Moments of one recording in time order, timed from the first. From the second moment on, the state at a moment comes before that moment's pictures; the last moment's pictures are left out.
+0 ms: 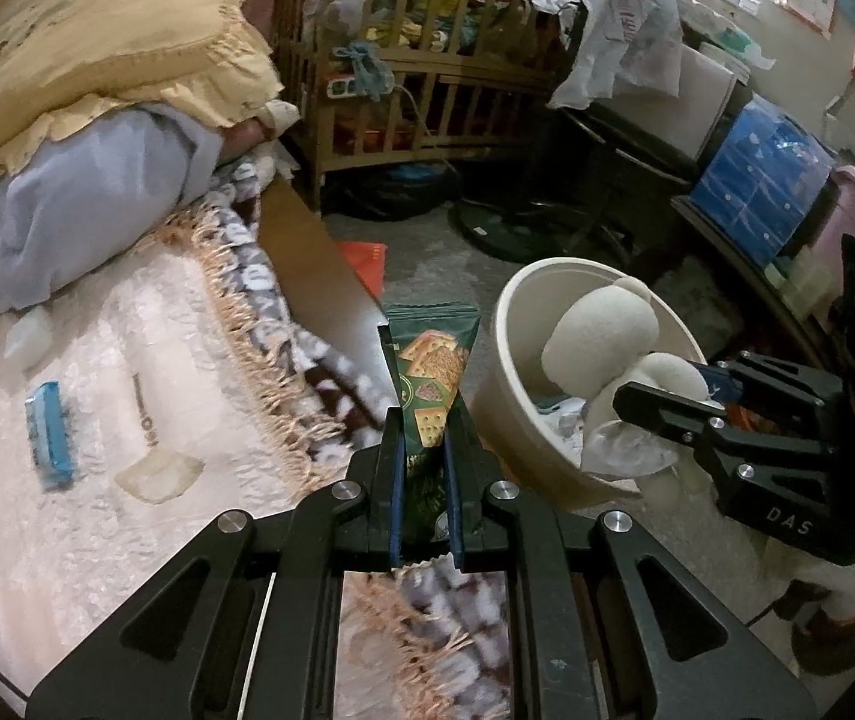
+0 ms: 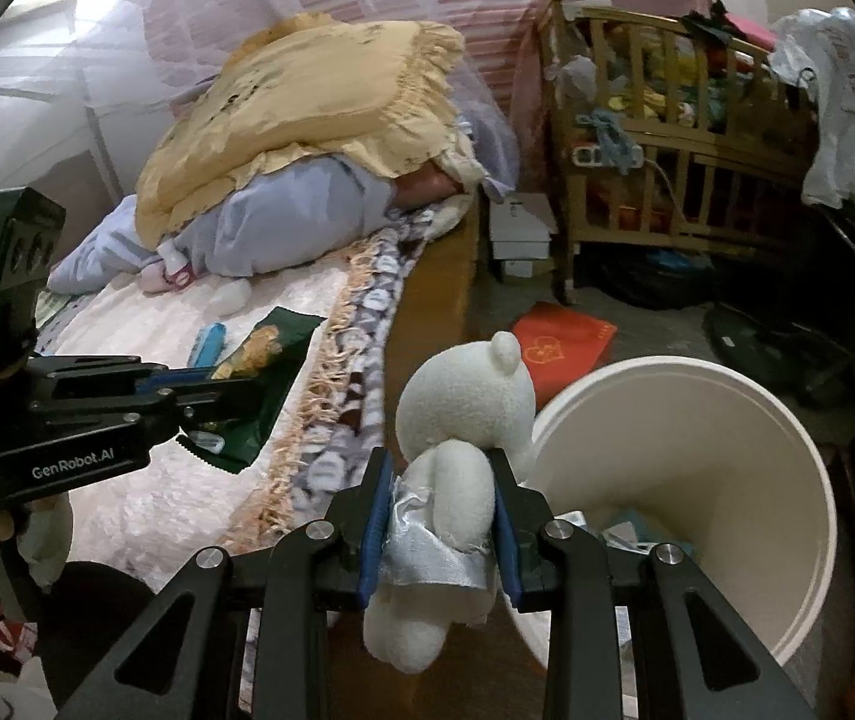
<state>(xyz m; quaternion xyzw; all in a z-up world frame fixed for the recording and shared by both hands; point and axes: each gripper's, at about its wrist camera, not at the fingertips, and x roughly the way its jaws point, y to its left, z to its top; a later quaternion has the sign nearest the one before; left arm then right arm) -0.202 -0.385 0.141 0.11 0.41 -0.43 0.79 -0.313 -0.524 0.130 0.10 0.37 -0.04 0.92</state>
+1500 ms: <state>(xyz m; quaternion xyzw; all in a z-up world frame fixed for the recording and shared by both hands) -0.230 -0.509 0.114 0.10 0.45 -0.52 0.72 -0.349 -0.620 0.101 0.14 0.40 -0.18 0.89</state>
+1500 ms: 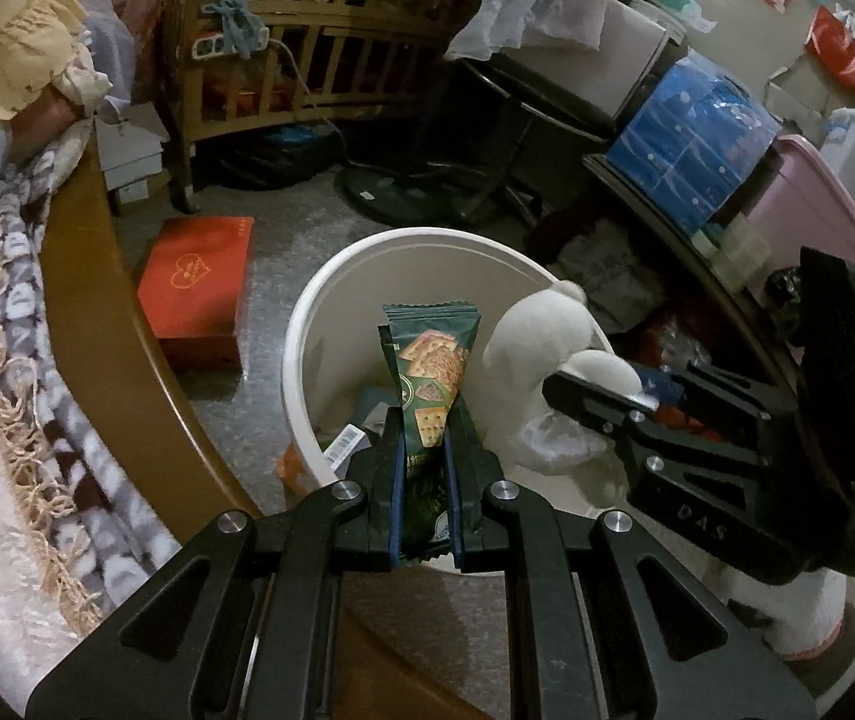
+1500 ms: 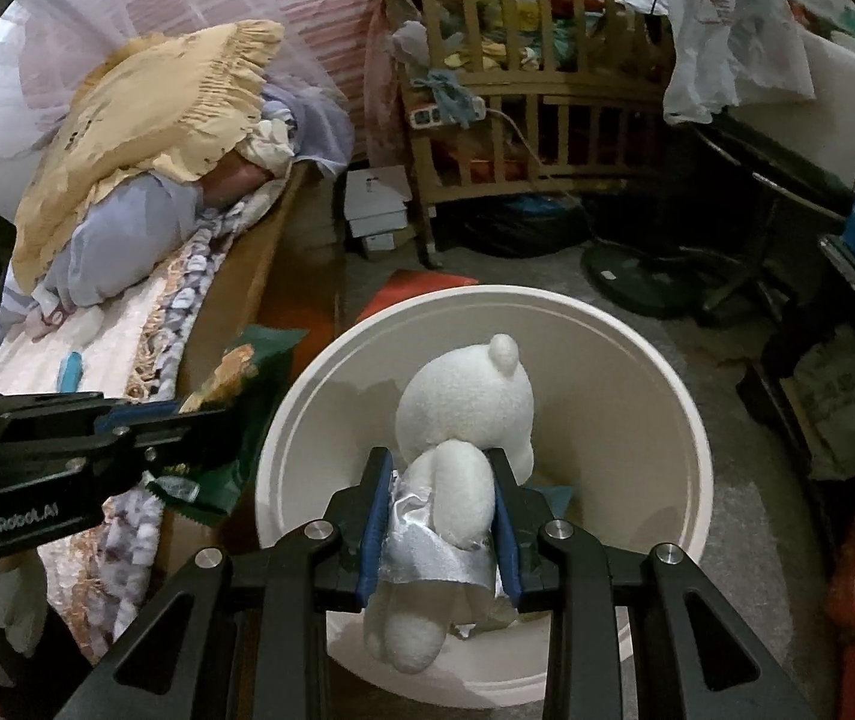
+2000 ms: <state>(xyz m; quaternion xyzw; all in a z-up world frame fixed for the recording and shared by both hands) -0.198 -0.486 0.115 0.03 0.48 -0.50 0.72 -0.349 -0.609 0.100 0.15 0.40 -0.19 0.89</state>
